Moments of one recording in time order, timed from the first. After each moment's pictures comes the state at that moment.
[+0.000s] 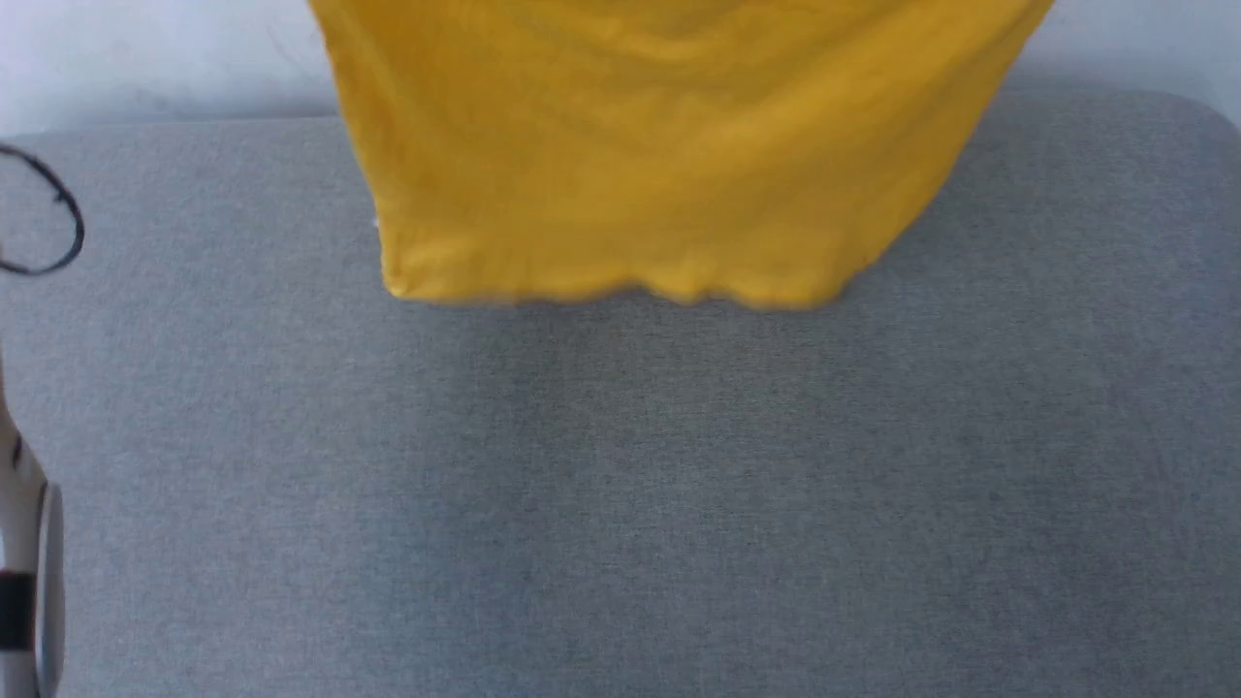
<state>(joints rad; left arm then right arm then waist) -1.28 0.44 -0.21 0.15 -0.11 -0.08 0.47 -1.19 -0.54 0.24 0.20 0.21 0.13 0.40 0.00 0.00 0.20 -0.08</state>
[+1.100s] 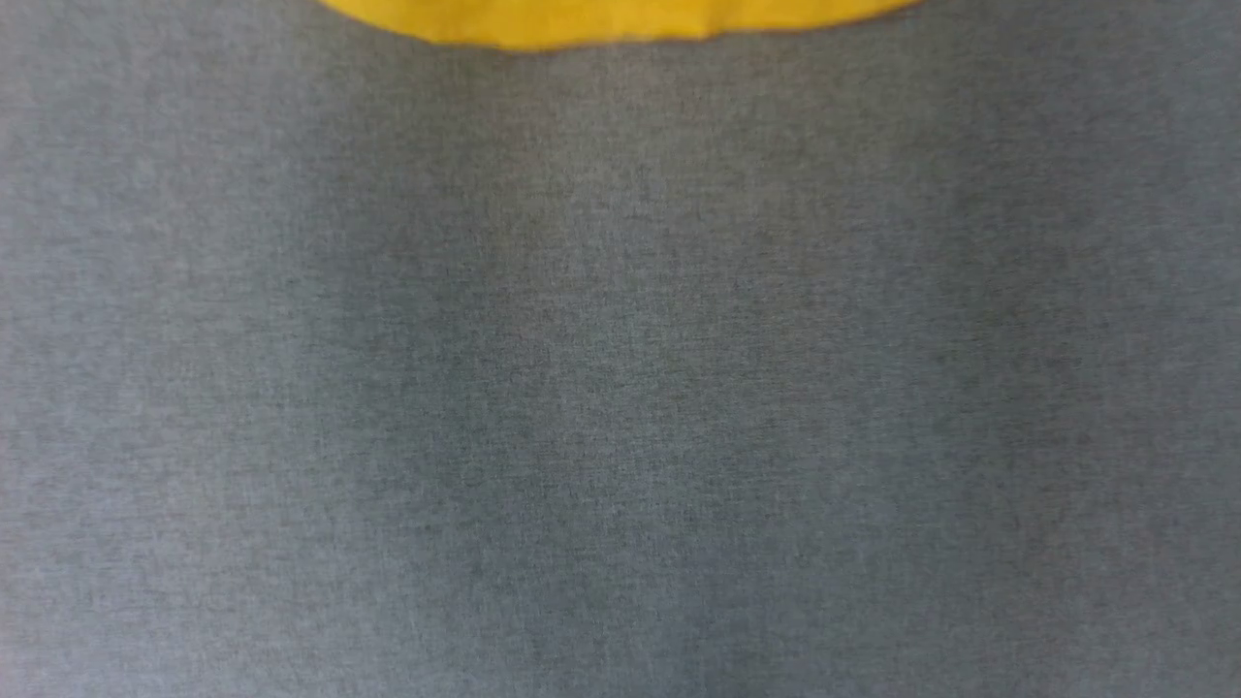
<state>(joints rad) -1.80 0.30 -0.19 0.42 -0.07 0.10 0.08 -1.83 -0.47 0.33 0.64 0.06 0.13 0.21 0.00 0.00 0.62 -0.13</state>
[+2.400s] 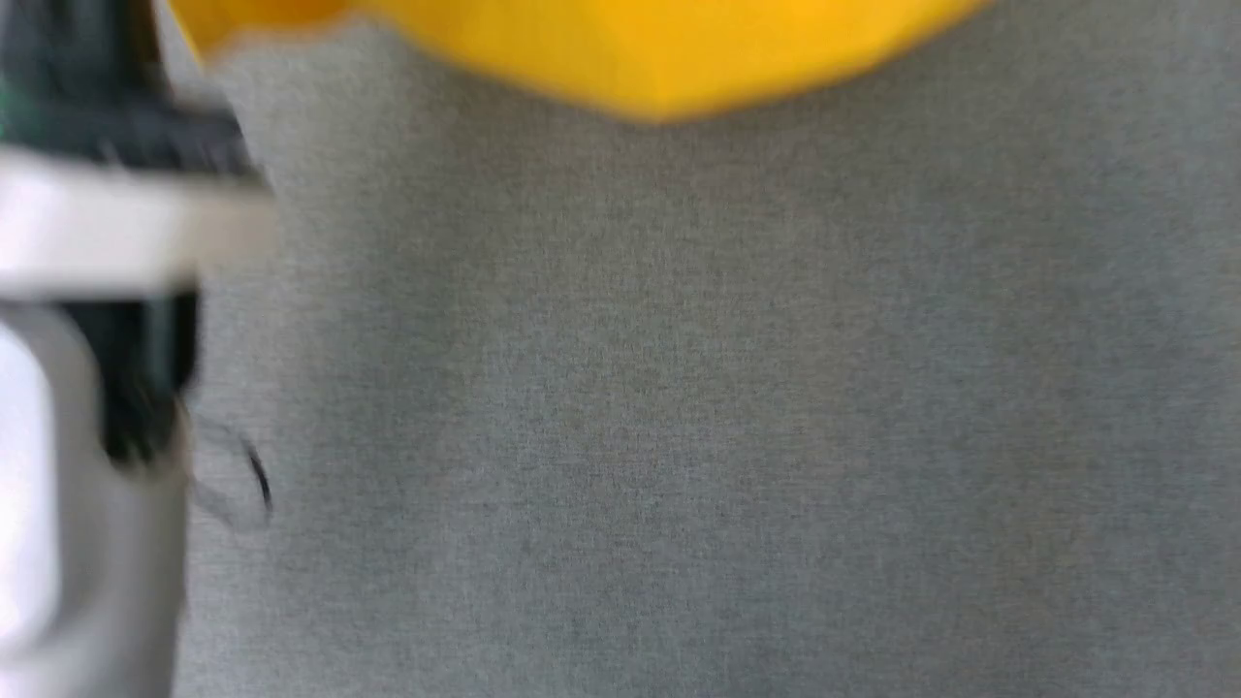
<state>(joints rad) -0.67 0.36 -0.09 -0.24 -0.36 0.04 -0.03 -0.86 -0.65 0.20 -0.02 0.42 0.13 0.07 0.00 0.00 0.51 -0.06</state>
